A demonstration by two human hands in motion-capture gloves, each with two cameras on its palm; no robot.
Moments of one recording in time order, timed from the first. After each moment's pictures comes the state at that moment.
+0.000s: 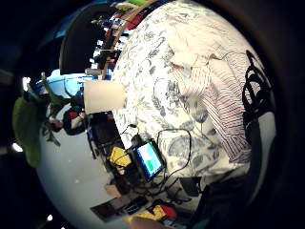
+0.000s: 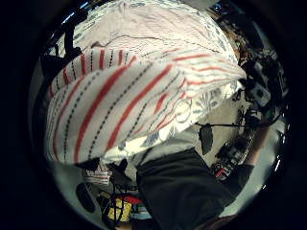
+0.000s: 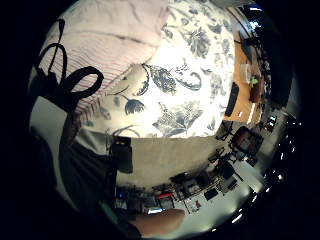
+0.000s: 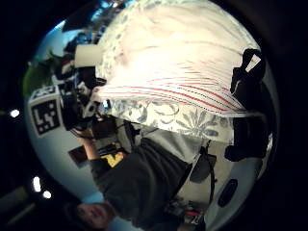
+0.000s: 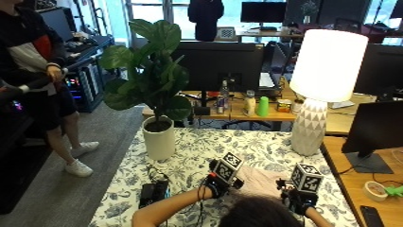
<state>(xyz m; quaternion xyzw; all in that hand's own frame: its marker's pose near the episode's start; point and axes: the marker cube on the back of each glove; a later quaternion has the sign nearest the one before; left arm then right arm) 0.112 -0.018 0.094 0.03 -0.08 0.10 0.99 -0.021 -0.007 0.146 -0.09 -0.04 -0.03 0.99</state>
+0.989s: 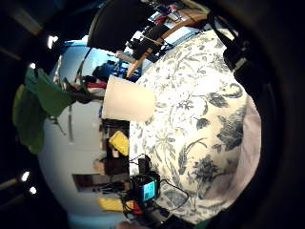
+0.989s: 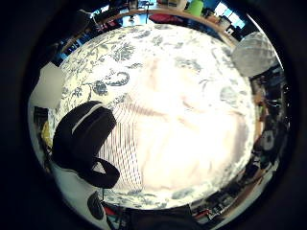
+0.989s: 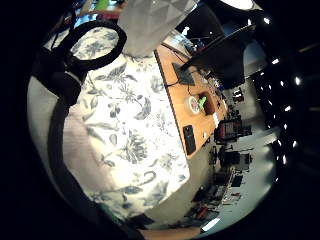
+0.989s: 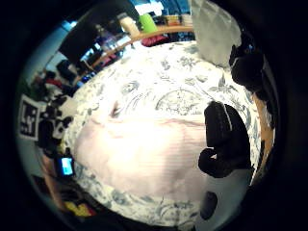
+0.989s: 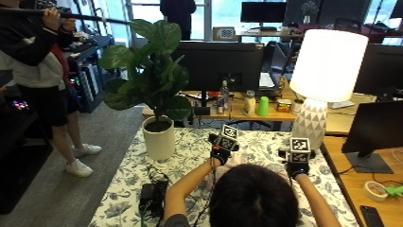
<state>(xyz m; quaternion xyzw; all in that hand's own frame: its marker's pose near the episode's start) 0.034 -0.132 0.027 0.10 -0.03 -0.10 0.99 -0.005 -0.200 0.117 0.11 0.11 0.09 0.98</state>
